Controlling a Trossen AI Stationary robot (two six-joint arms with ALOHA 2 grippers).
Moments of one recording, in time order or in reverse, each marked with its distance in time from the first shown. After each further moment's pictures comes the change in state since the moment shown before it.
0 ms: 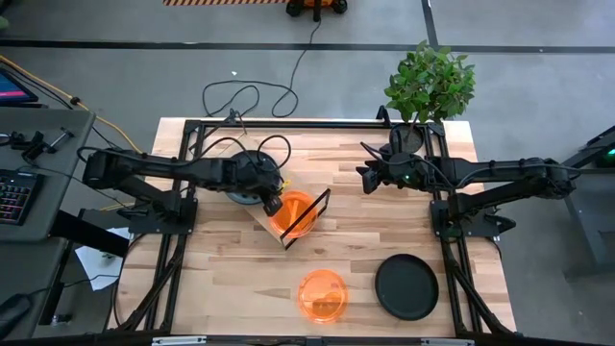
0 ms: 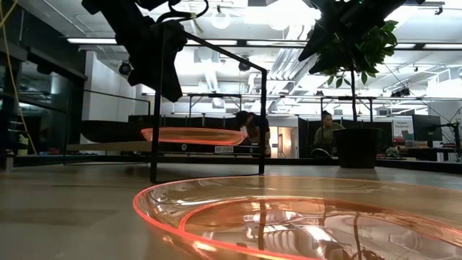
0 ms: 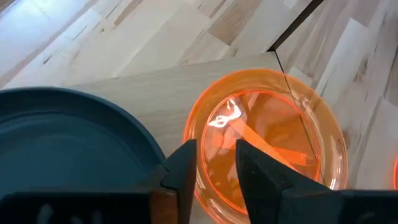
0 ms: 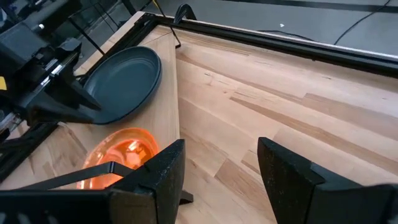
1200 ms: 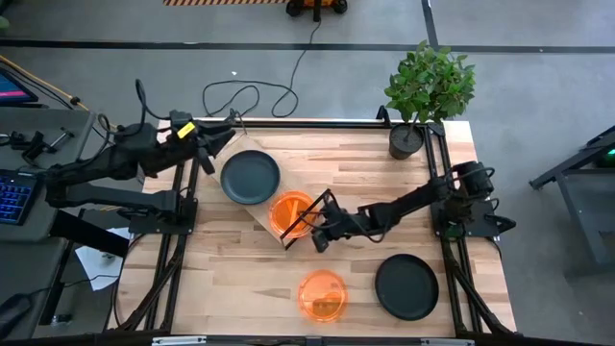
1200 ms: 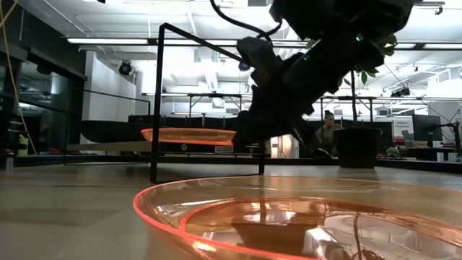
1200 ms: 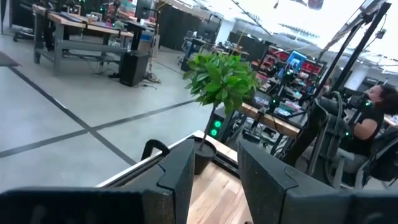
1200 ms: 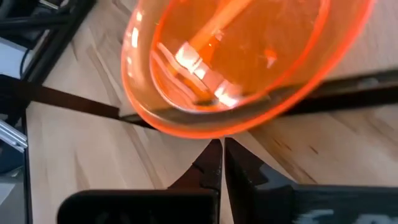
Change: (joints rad) left arm 0.043 -0.666 0.046 0.212 -0.219 0.160; right arm 0.262 0.797 0.094 0.611 -0.222 0.231
